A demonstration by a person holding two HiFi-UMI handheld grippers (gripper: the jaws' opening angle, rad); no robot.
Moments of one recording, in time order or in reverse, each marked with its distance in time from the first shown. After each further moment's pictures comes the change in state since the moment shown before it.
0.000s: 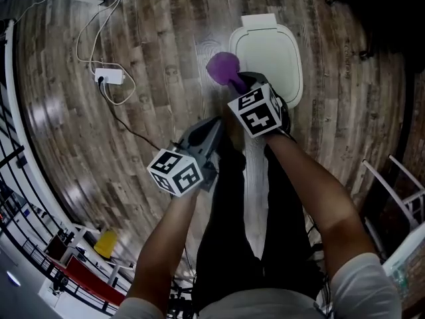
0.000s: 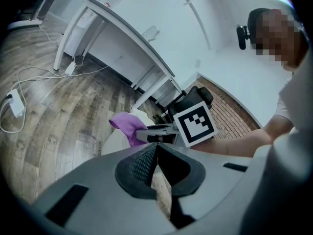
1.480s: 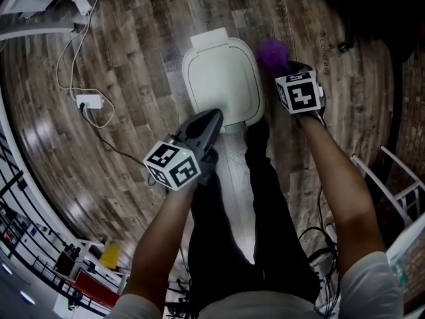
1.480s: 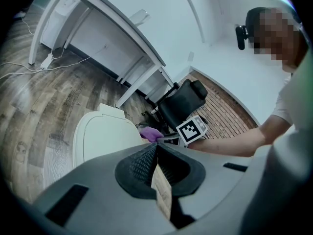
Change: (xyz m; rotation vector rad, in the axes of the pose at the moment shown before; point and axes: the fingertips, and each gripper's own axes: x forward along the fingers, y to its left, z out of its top) left arm 0.137 -0.053 0.023 0.048 0.050 -0.106; right arm -0.076 -0.267 -0.106 0.192 0.165 -0.329
